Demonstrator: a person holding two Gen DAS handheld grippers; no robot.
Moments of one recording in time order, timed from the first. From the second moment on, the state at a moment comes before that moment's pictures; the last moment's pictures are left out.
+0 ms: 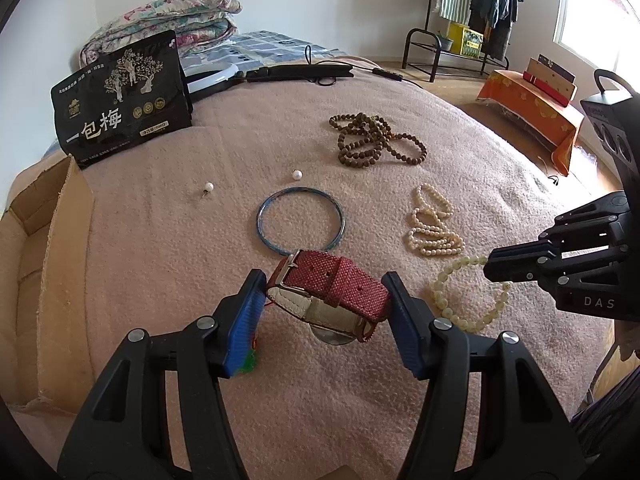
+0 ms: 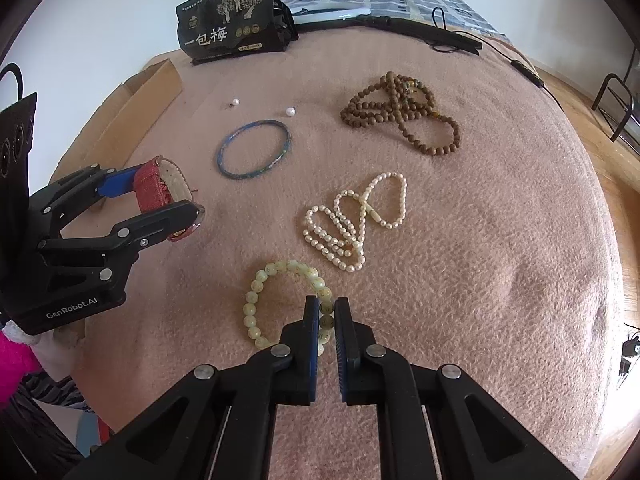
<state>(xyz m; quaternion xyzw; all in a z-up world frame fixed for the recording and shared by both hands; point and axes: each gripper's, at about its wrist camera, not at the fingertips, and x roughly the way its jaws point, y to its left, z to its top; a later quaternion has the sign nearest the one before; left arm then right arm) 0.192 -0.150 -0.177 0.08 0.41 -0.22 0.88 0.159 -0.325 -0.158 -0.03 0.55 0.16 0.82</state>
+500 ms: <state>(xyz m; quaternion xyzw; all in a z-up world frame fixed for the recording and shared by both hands) 0.179 -0.120 -0.132 0.07 0.38 -0.20 0.90 0.142 -0.317 -0.106 -0.03 0.49 0.16 0.85</state>
